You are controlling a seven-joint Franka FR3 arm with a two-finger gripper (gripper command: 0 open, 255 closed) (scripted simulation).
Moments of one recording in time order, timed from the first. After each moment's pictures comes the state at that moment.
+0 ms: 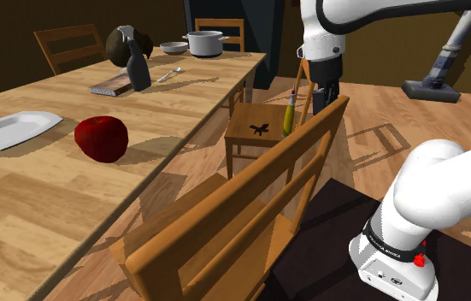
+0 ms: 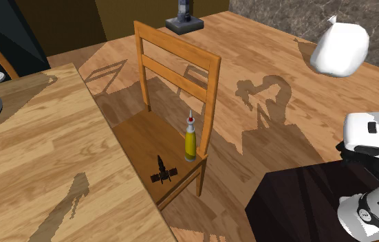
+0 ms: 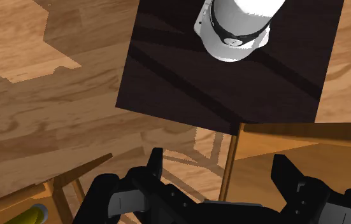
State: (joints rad) arm 0.01 -0.75 0.00 -2.44 -0.08 1.43 -0.17
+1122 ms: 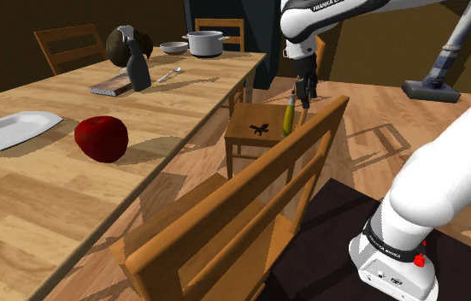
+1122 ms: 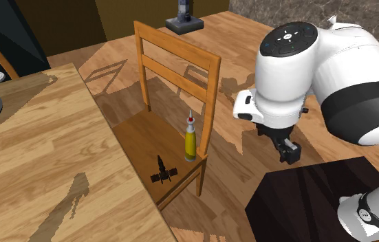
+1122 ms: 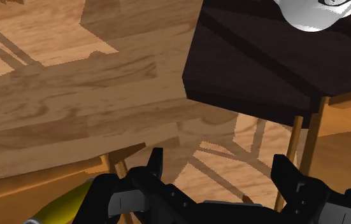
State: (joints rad) arm -0.07 -0.25 -0.20 -2.13 -0.23 1.61 -0.44
